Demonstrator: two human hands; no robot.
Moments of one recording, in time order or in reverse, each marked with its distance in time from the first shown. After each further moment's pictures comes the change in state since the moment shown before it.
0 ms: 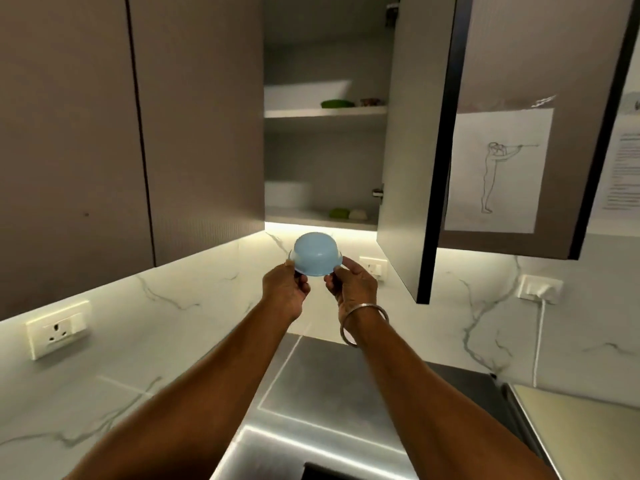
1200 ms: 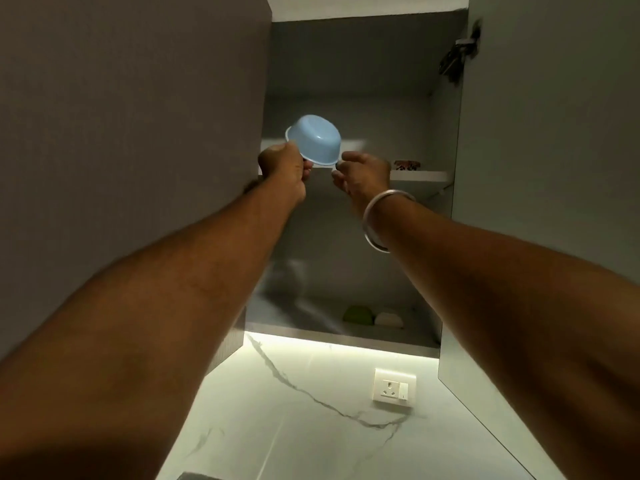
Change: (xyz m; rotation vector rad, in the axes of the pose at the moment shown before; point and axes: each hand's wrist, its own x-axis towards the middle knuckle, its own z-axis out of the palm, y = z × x) left_hand 0.308 0.286 0.253 -0.023 -0.174 0.564; right_hand 0.356 -0.185 0.280 -0.260 -0.044 -0.504
